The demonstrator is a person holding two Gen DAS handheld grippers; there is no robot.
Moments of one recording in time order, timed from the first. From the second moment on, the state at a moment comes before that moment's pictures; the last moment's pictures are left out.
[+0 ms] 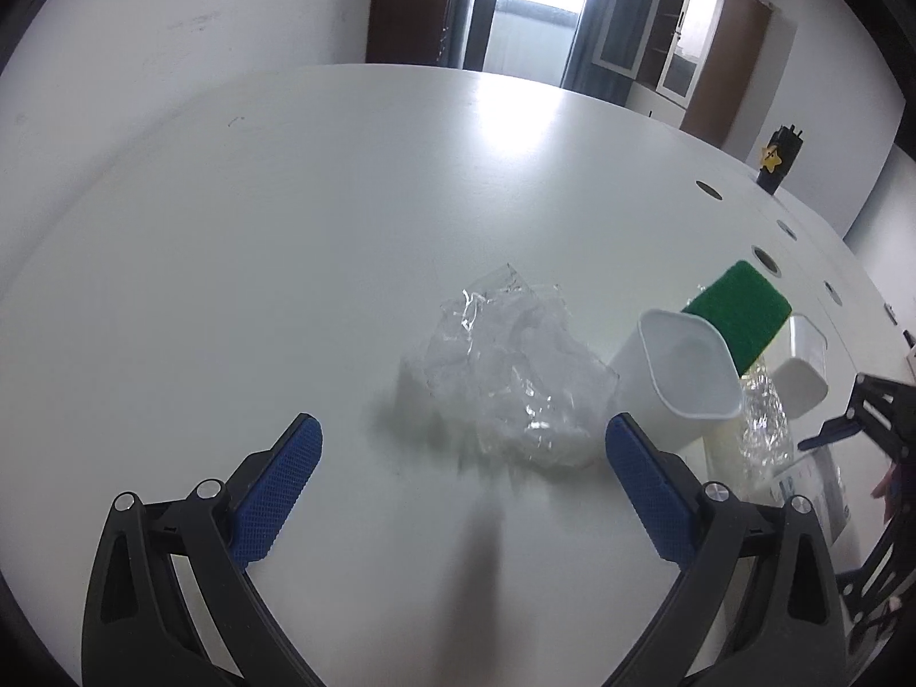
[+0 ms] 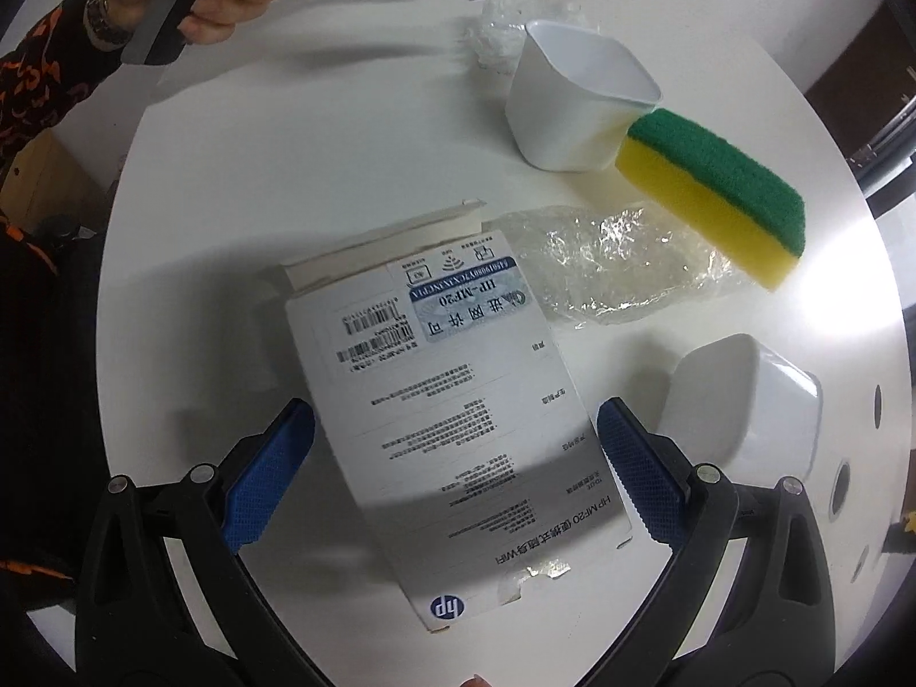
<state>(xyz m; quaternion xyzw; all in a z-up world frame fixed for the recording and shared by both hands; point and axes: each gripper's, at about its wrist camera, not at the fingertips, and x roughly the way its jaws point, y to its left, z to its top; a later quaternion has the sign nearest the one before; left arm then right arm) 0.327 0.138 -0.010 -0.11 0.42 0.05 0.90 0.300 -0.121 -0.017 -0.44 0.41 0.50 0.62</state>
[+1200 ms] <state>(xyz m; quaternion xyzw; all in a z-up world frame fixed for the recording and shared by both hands) 0.180 0.118 -0.007 -0.15 0.34 0.02 0.93 0.202 -0.148 -0.002 -0.26 0.35 0.38 0.82</state>
